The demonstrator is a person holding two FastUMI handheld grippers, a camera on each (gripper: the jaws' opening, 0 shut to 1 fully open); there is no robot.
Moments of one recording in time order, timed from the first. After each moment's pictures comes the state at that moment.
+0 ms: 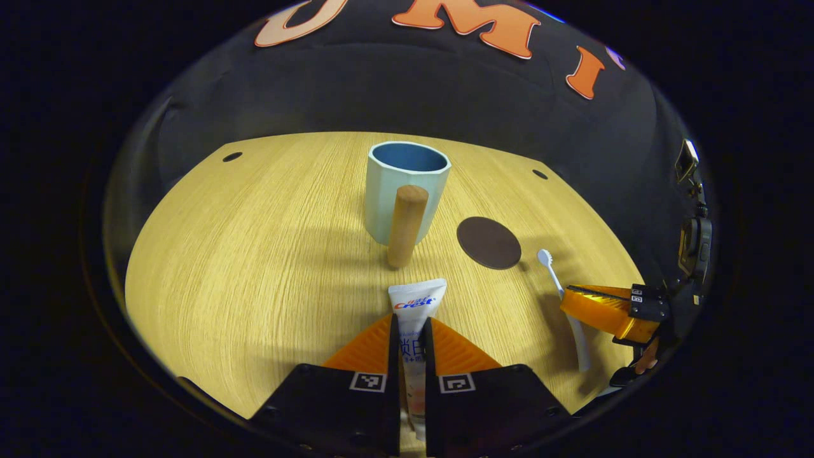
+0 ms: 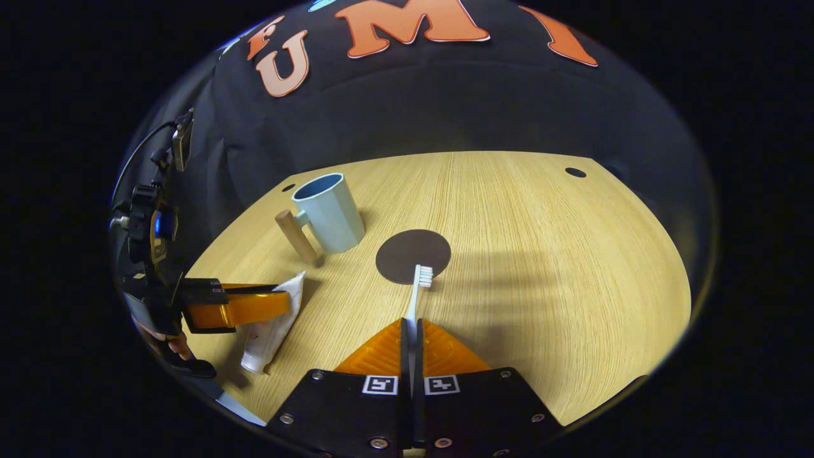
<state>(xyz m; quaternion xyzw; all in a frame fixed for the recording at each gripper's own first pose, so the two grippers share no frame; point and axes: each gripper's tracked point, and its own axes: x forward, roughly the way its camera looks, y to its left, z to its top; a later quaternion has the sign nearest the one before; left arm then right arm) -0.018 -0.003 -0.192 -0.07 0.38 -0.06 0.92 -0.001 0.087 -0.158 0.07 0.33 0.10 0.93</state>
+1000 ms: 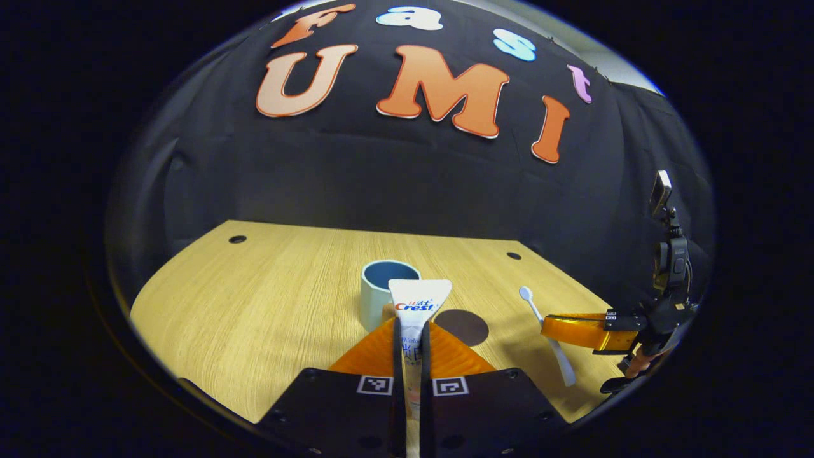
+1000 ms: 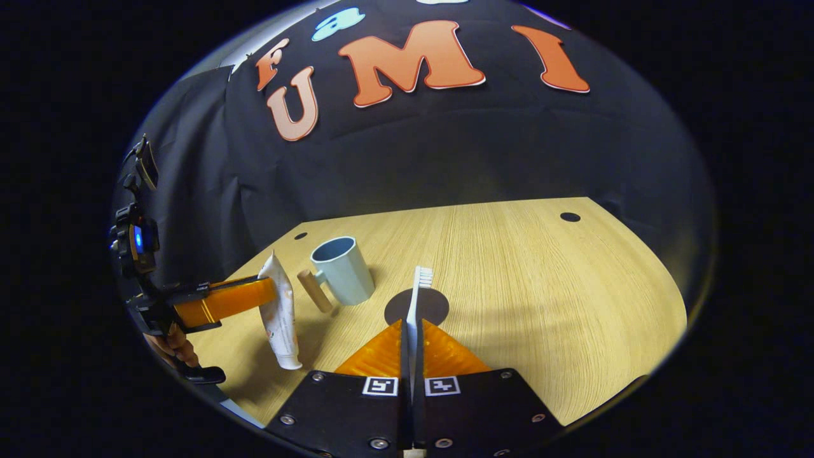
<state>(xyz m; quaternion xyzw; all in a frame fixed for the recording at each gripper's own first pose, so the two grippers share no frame) 0.004 -0.004 -0.074 -0.06 0.16 -0.08 0.98 0.017 0.075 -0.096 0.09 0.22 0.11 0.97</state>
